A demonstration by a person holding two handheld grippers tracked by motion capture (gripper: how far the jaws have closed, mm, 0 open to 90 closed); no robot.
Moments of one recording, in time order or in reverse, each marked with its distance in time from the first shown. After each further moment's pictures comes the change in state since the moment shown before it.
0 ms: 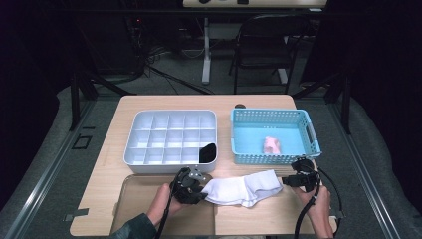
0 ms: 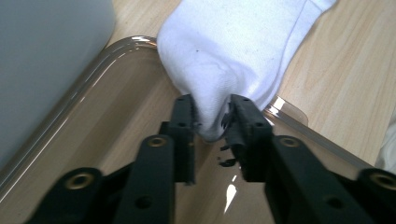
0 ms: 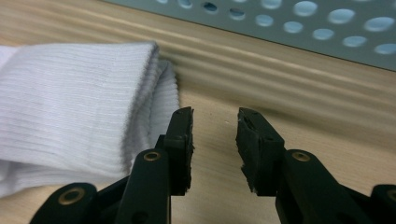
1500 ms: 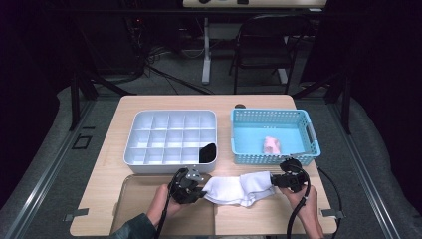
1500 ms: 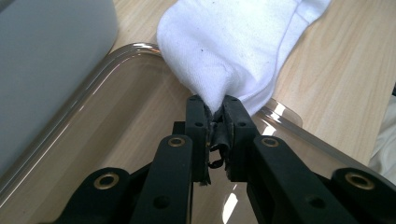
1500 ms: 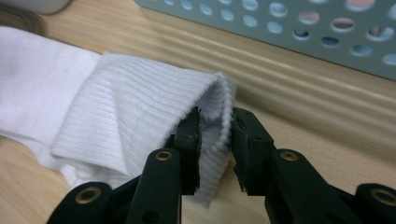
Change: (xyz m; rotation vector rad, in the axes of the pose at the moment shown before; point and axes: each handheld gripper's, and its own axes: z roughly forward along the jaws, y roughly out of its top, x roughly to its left) left arm 0.000 -0.005 -0.003 -0.044 -0.001 0.002; right arm 0.034 0.007 0.009 -0.025 0.149 -0.079
